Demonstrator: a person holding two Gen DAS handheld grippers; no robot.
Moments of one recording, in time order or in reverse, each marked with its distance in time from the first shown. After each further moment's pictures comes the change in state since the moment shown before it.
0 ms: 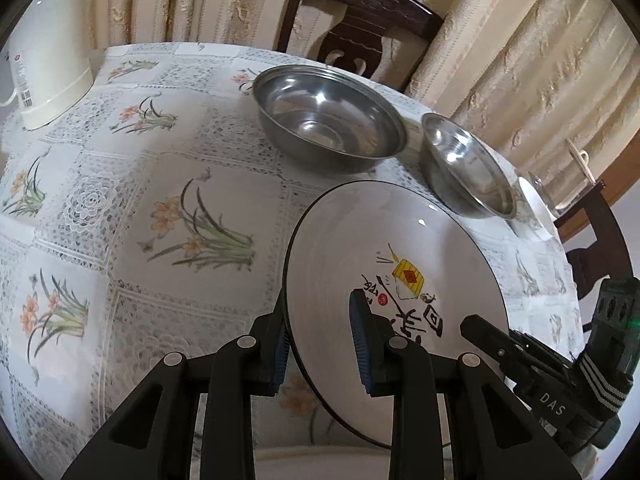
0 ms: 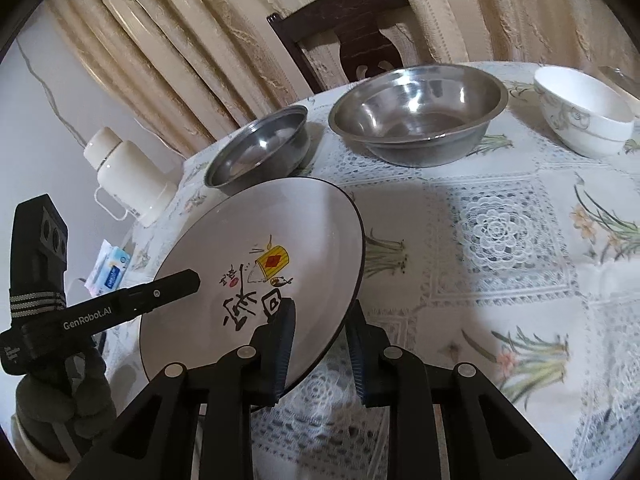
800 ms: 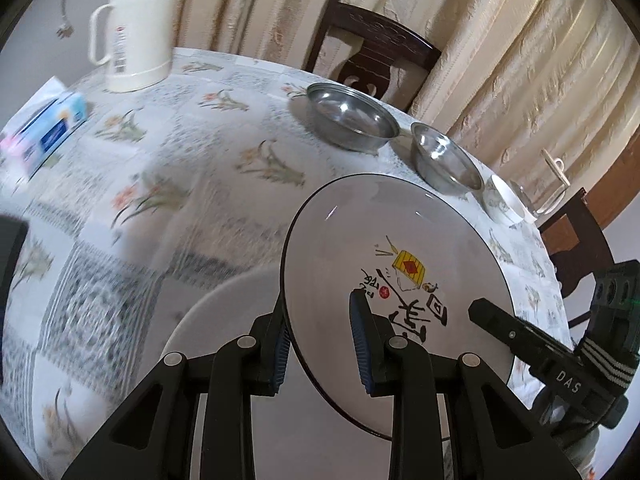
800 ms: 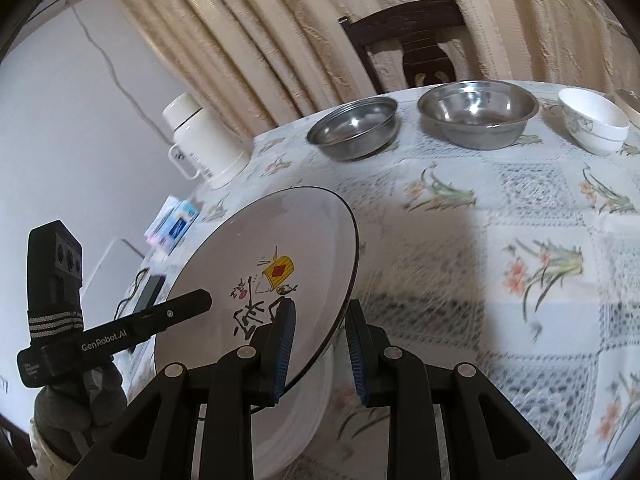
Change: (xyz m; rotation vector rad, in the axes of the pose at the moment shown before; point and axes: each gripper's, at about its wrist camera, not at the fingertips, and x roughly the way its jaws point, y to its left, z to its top) left arm -0.105 0.027 -0.103 -0.075 -0.099 0.020; right arm -0.057 0.061 -0.067 -0.116 0.002 0.114
